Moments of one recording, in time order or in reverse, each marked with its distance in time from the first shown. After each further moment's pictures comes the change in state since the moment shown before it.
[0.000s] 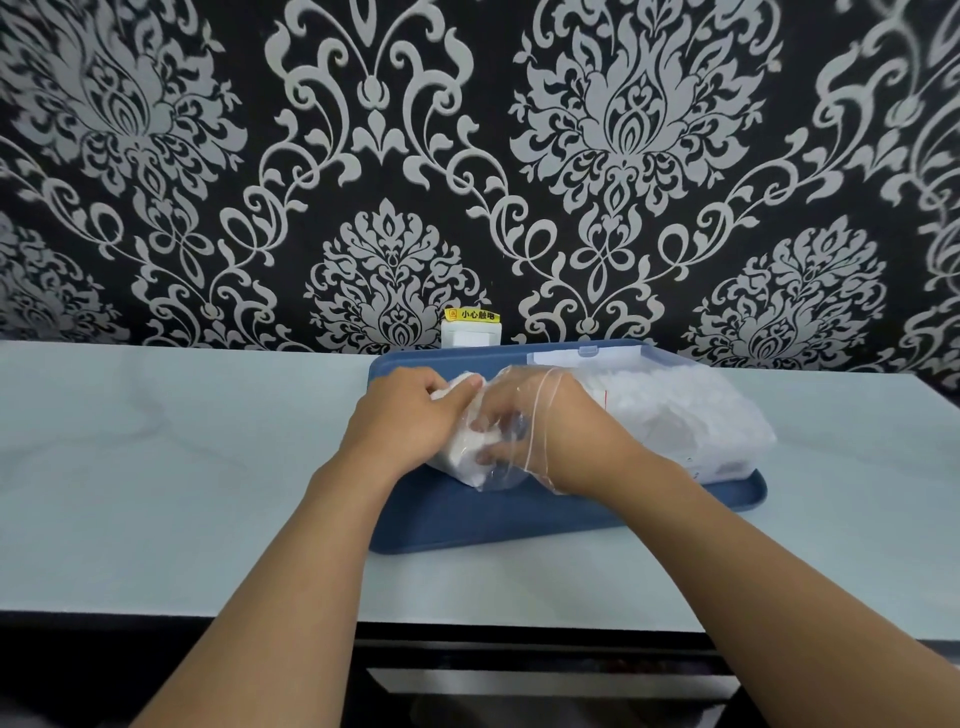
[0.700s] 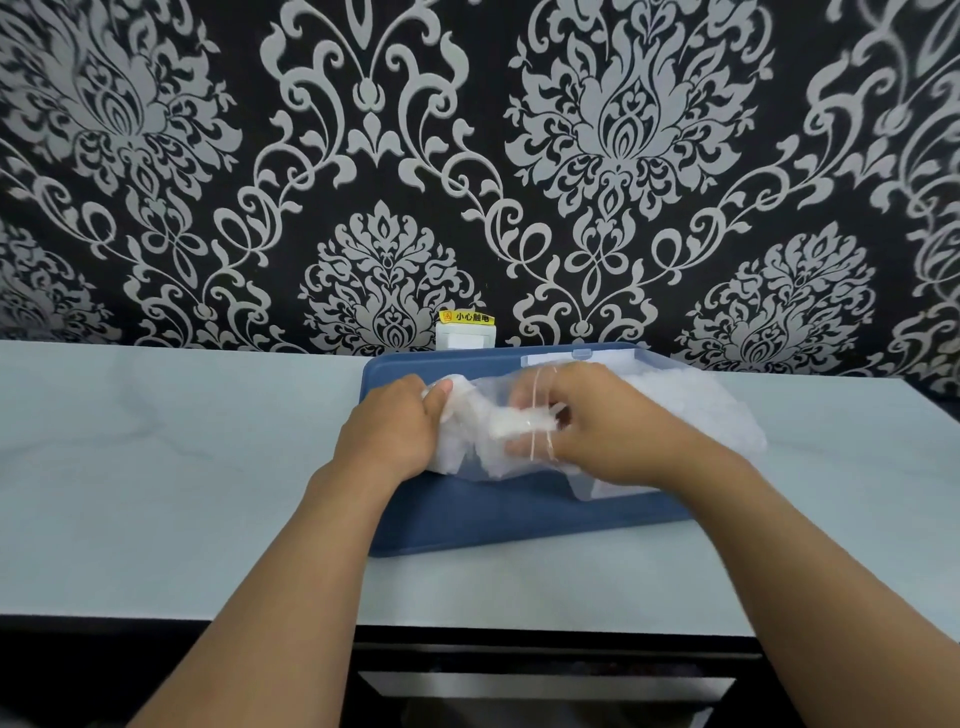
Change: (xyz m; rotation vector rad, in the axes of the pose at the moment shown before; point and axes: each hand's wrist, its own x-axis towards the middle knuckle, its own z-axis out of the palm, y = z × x) left_hand 0.008 -0.012 0.010 0.246 -0.045 -0.003; right_hand -0.022 0.010 -0.037 0.165 -0.065 0.100
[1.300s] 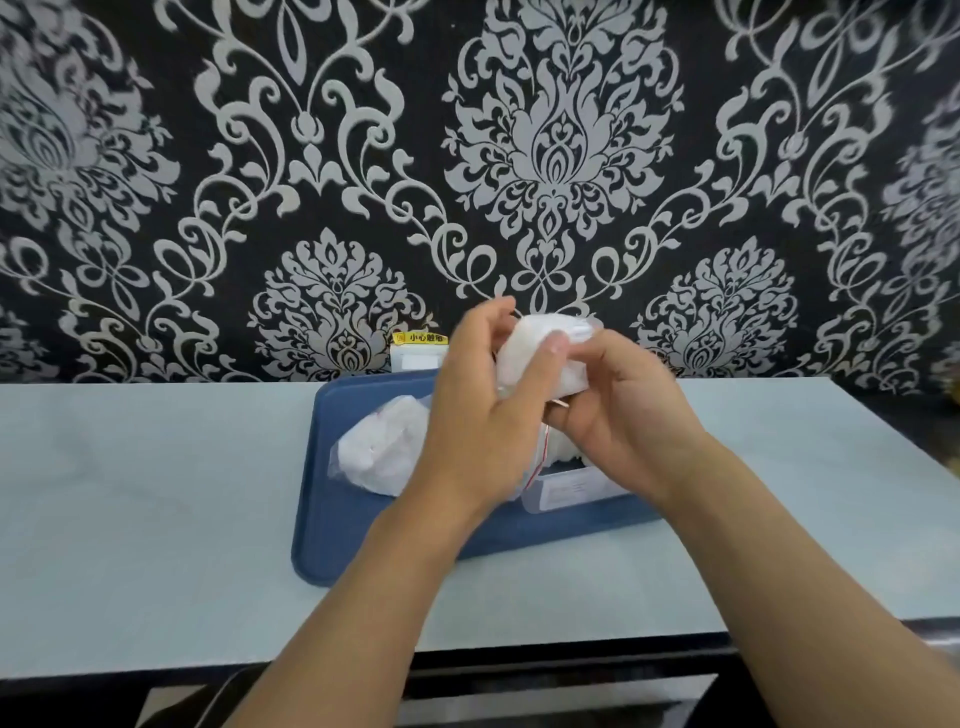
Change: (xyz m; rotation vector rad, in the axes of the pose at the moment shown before) left_hand -0.062 0.125 -0.011 -0.948 0.131 0.378; right_hand -0.026 -0.005 -0.035 1.497 0.236 0.105
